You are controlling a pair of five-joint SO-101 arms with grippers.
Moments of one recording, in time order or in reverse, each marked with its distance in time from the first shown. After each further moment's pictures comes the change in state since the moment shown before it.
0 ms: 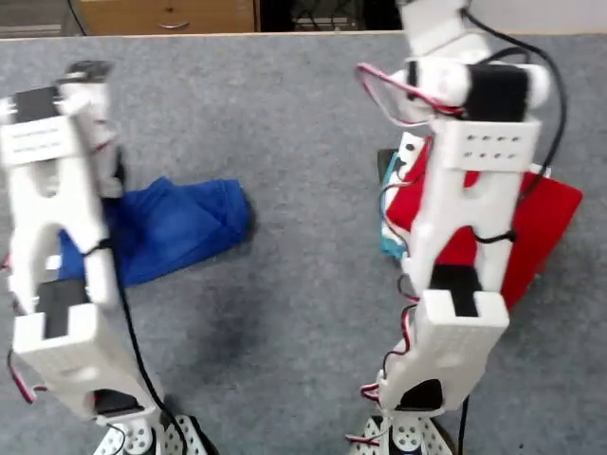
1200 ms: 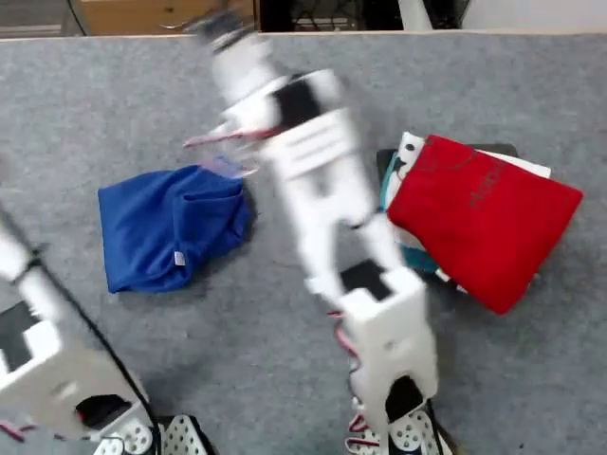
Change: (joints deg) left arm -34.1 -3.3 -5.5 -5.1 11.2; right arm -37.0 16.0 9.8 -12.7 -20.0
